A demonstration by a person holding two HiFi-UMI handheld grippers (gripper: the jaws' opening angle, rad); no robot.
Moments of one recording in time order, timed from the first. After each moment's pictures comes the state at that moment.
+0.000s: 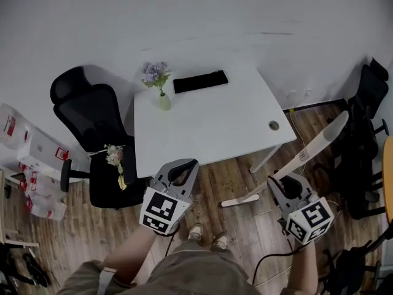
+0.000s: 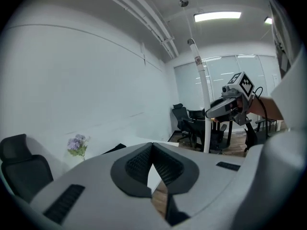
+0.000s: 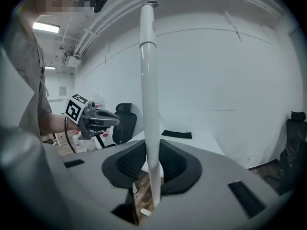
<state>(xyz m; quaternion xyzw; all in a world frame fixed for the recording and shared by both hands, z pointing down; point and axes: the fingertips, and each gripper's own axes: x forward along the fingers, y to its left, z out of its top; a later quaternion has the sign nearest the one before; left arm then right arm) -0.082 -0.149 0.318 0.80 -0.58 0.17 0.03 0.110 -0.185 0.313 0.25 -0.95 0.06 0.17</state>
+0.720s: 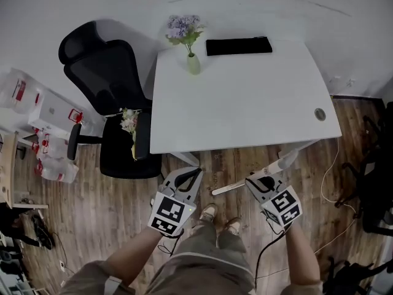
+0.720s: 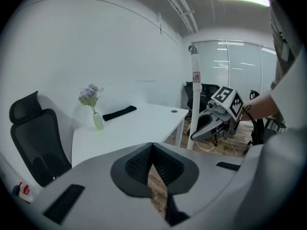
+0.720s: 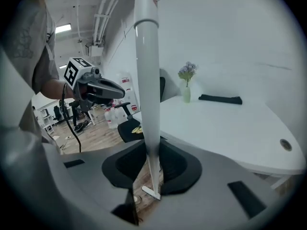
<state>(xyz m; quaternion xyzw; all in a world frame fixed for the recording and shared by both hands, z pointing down) -0.143 -0.100 0.500 0.73 -0.62 0.25 0.16 -0.019 -0.157 0.568 0.04 -0.95 0.10 0.28</state>
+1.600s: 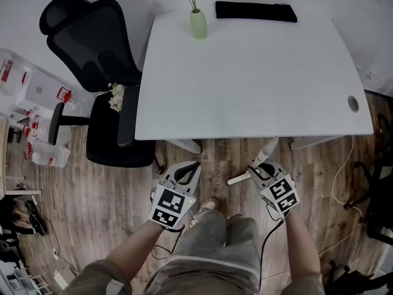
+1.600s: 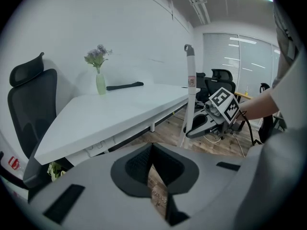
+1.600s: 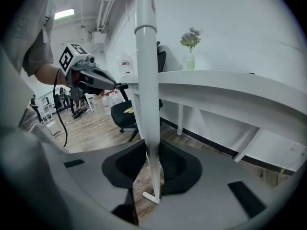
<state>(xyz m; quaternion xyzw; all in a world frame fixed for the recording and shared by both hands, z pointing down) -0.178 -0.092 0.673 0.70 -0.63 0.26 0.22 -0.057 -0.177 0.754 0.02 -0.95 0.07 0.32</state>
